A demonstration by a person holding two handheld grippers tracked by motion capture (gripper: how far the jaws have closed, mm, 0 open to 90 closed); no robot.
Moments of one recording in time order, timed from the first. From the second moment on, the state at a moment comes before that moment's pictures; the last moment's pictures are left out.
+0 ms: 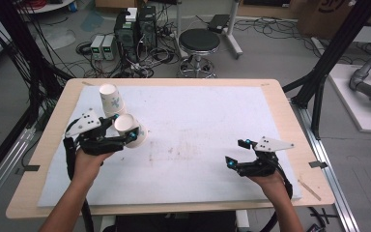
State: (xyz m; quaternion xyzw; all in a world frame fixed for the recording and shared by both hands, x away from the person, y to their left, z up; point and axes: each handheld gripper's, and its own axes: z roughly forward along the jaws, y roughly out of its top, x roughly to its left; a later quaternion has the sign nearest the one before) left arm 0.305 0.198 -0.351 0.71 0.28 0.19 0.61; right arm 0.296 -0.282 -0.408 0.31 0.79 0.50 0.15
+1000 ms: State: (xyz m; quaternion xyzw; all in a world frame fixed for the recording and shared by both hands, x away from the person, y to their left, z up) left arm 0.306 0.150 -0.375 0.73 0.24 0.11 0.63; right arm 0.314 -0.236 -0.397 0.23 0.81 0.52 0.10
